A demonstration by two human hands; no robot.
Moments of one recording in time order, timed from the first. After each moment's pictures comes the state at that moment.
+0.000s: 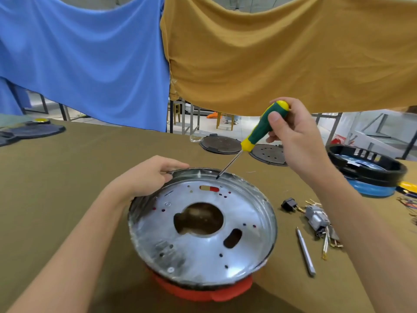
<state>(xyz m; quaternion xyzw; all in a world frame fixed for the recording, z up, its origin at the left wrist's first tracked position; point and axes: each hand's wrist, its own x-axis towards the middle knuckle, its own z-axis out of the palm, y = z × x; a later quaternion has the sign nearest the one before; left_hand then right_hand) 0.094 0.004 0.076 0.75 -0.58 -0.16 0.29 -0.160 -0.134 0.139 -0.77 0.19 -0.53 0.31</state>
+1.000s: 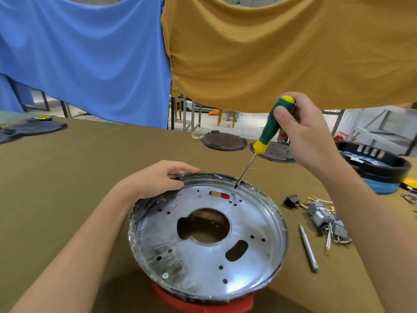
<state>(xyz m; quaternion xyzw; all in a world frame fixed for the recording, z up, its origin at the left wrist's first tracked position) 0.099 -0.010 0.056 0.69 -0.62 -0.23 0.29 -0.168 -0.137 0.142 -0.80 0.21 -0.51 0.26</state>
